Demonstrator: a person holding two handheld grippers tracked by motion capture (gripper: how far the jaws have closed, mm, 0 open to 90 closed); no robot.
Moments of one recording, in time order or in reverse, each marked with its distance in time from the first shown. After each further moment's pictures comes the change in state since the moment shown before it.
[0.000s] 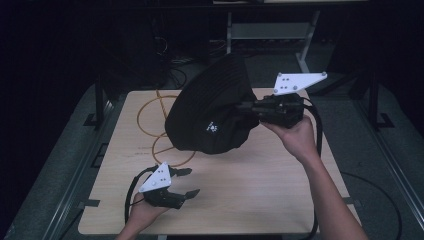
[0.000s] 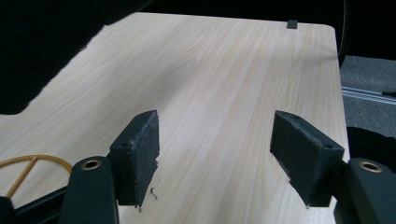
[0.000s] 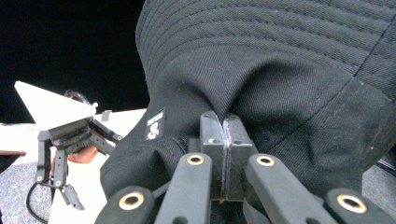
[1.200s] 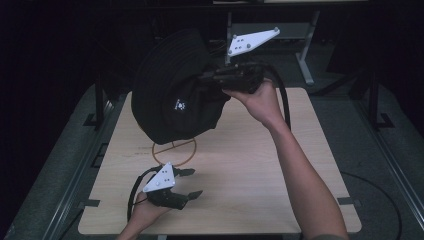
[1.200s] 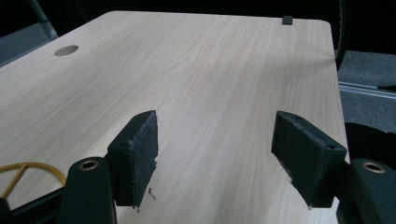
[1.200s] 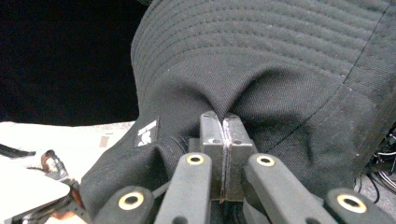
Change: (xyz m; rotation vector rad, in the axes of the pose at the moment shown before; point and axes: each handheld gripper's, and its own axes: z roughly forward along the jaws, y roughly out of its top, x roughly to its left) left arm -0.001 0.002 0.008 0.005 -0.021 0.026; right arm -0.024 0.078 0.070 0.013 0.080 -0.046
